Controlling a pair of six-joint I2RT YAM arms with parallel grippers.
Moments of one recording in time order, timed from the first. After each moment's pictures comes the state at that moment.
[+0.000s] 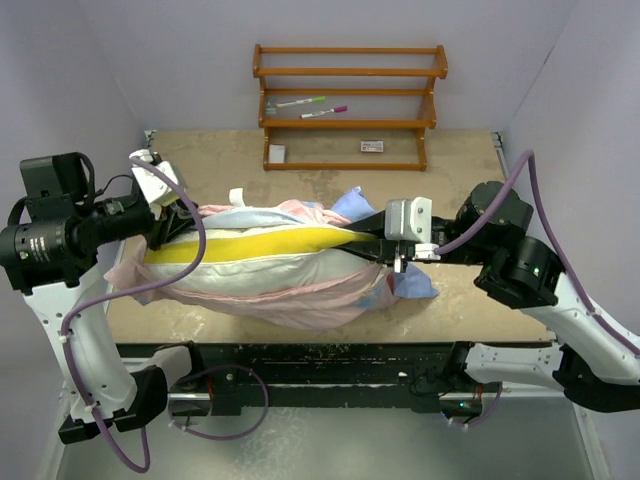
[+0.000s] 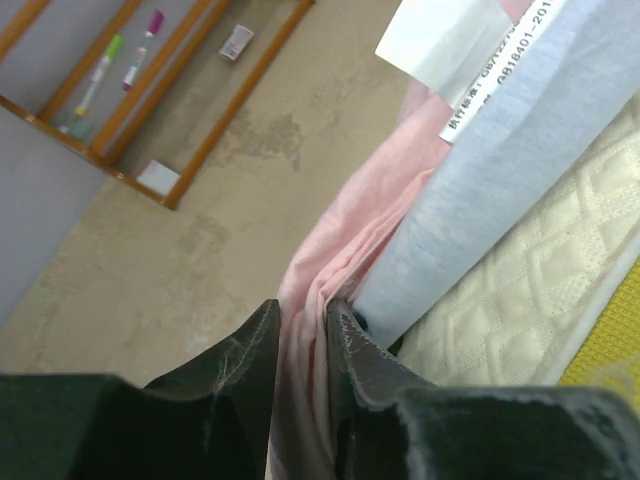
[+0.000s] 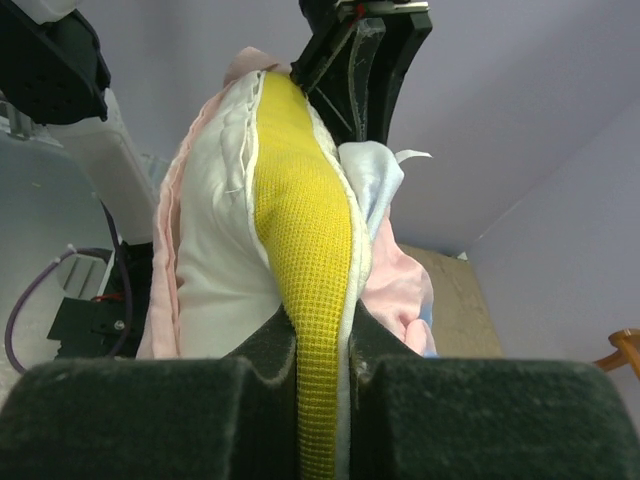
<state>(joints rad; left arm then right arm) 0.22 1.15 1.98 -1.55 0.99 0.91 1.04 1.05 1.57 -0.44 -0.46 -0.42</state>
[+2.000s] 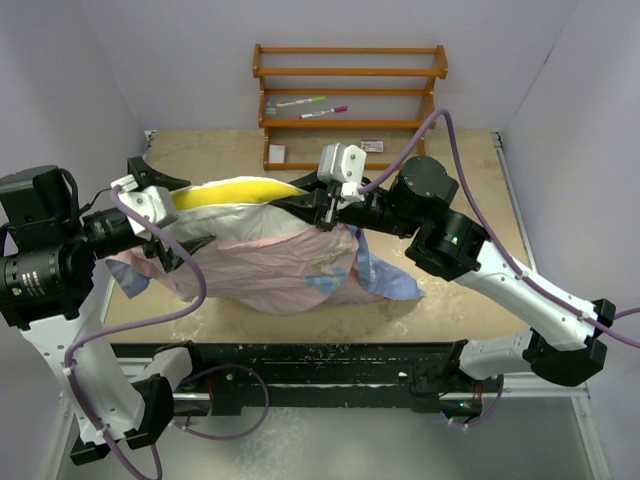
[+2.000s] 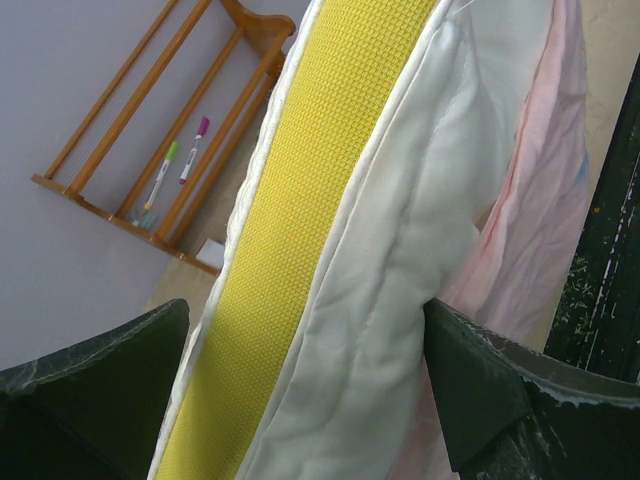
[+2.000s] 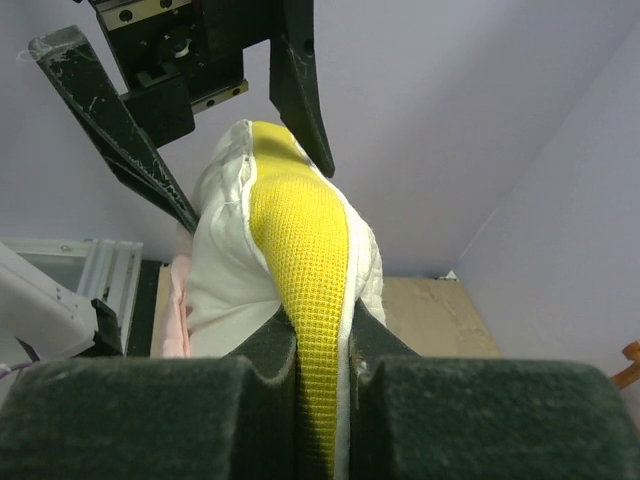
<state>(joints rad) 0.27 1.09 2.00 -1.51 1.16 0.97 1.05 1.30 1.59 -0.09 -0.32 -0.26</state>
